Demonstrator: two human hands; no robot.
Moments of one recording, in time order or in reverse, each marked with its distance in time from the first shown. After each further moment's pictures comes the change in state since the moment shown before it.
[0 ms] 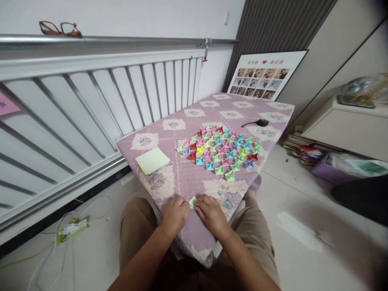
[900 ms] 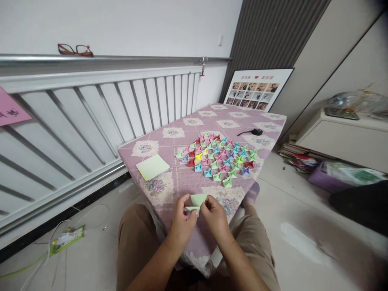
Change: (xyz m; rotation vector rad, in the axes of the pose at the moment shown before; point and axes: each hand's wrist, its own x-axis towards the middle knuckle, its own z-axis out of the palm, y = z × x) left_hand 0.002 0.042 -0.016 -0.981 0.355 -0.334; right_hand 0.021 -0.034 -0.033 0.705 0.270 0.467
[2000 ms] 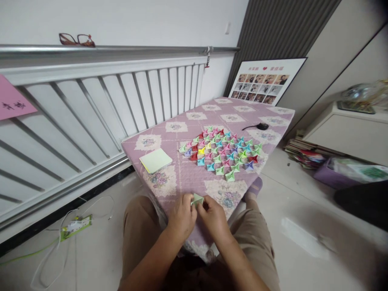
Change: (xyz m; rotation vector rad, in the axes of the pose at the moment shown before) left_hand -0.007 0.011 -0.017 0.627 -0.086 0.162; right_hand -0.023 -0.005 0.009 -0.385 0.027 -0.096
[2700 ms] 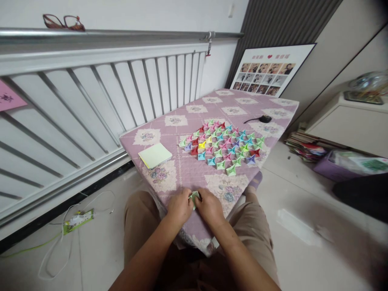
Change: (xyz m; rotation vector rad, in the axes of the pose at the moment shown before) left_hand 0.018 -0.022 0.013 0.206 -0.297 -0.116; right_hand 0.014 0.026 0.023 -0.403 -0.146 -0.115
